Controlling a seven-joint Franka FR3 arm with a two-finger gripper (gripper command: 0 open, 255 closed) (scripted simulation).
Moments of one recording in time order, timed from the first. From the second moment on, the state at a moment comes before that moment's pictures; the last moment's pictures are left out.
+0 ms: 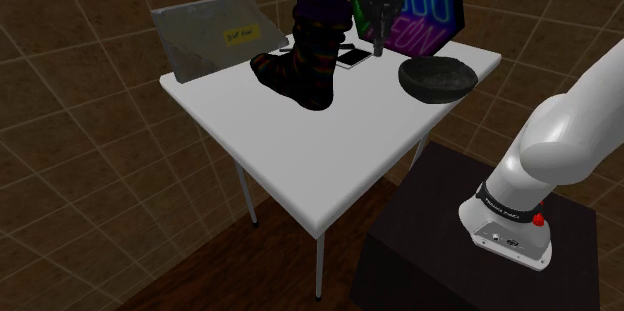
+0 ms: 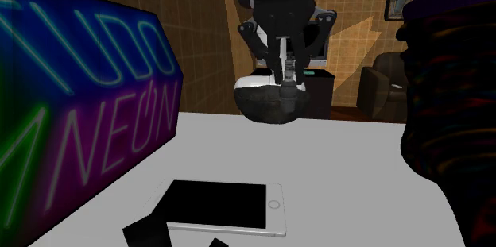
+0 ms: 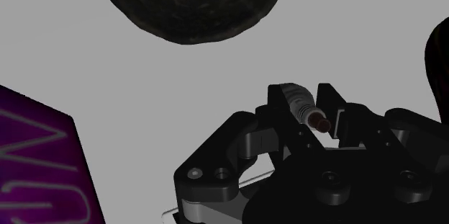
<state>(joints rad) -0.05 -0.19 -0.03 -1.79 0.15 1.32 0.31</state>
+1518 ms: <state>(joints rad) -0.07 -0.42 -0.05 -1.78 0.14 1.07 0.31</state>
